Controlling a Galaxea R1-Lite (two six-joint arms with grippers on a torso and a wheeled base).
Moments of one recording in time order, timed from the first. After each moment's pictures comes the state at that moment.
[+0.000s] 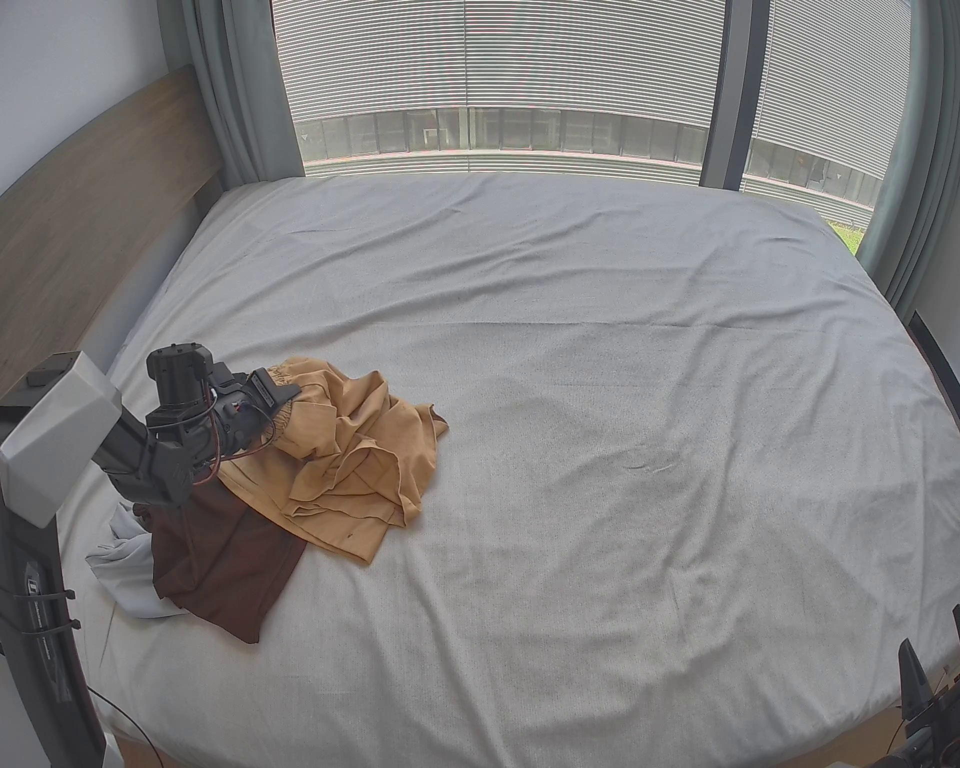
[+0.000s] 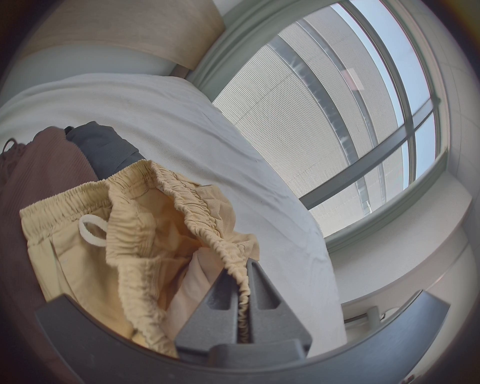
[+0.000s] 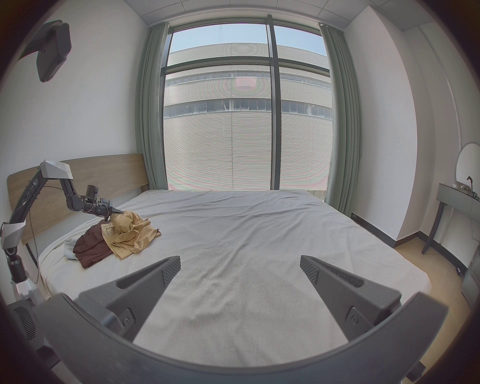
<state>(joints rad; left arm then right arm) 0.00 2.28 -1.19 -0.85 -0.38 -0.72 0.00 0.02 -0.02 0.00 -0.01 0.00</state>
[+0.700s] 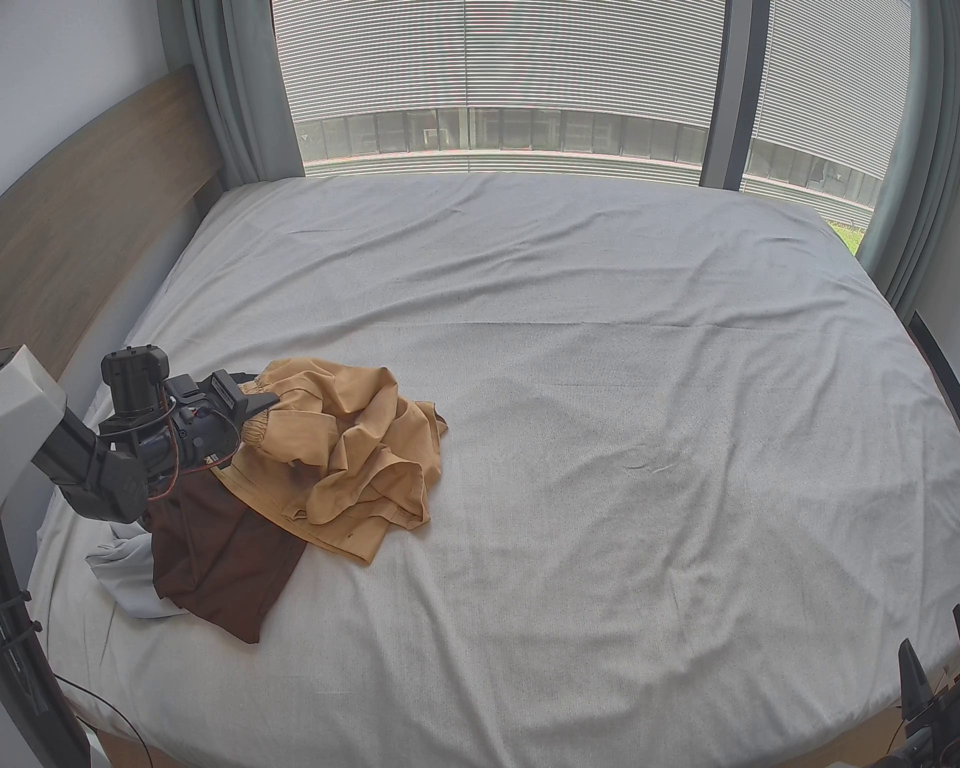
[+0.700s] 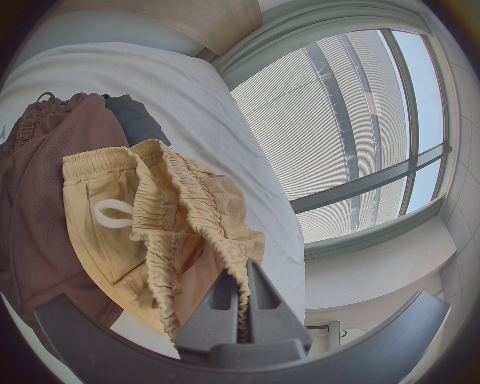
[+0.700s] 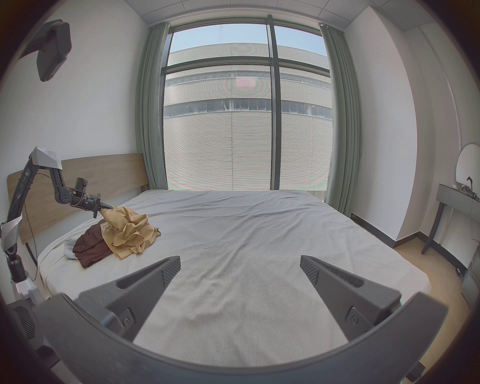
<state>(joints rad) 0.04 2.08 -0.94 -0.86 -0.50 -0.94 -0.01 0.02 -0.02 0.00 -0.01 0.00</state>
